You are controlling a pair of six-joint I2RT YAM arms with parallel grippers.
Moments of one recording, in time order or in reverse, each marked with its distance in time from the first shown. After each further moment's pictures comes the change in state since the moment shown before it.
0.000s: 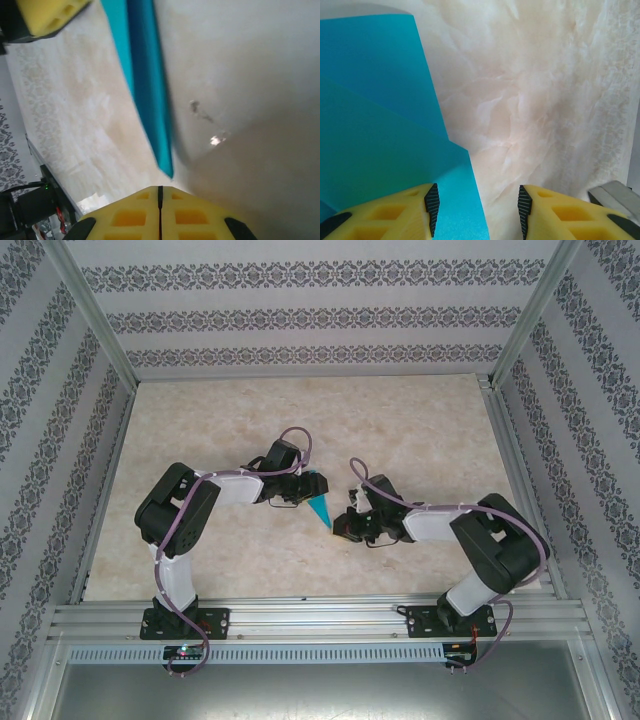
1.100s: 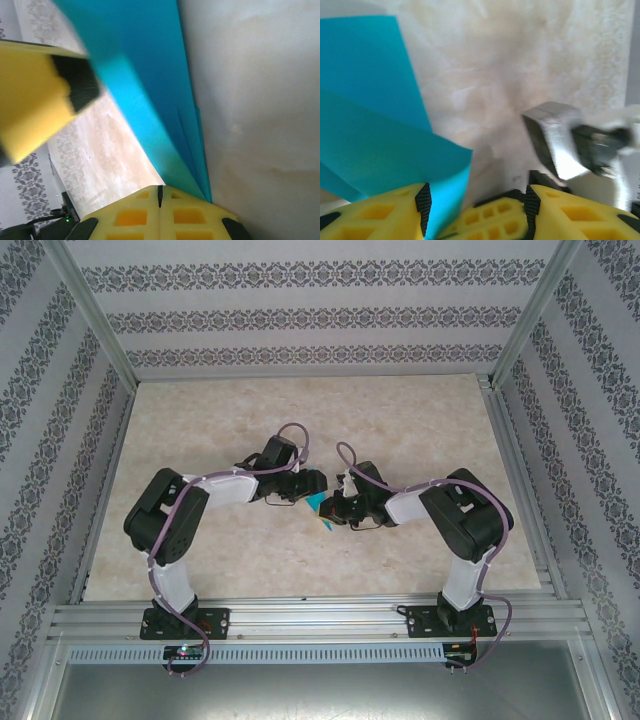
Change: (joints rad) left arm 0.005 -0.102 0.002 -0.077 0.015 0.037; right arm -0.014 0.276 0.156 0.201 -0.037 0.070
